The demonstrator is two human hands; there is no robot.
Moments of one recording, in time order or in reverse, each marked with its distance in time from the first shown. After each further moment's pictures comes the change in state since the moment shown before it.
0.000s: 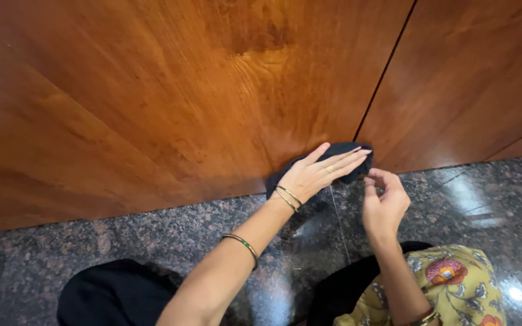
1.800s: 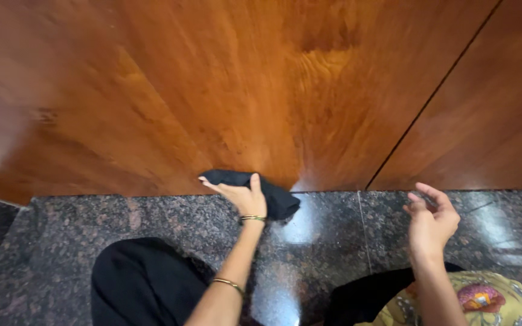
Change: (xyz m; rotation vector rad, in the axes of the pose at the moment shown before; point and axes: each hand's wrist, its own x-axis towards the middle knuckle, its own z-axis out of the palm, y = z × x) left_hand -0.168 0.003 0.051 -0.666 0.532 -1.673; right_hand 0.002 0.030 -0.010 0.419 -0.050 0.252
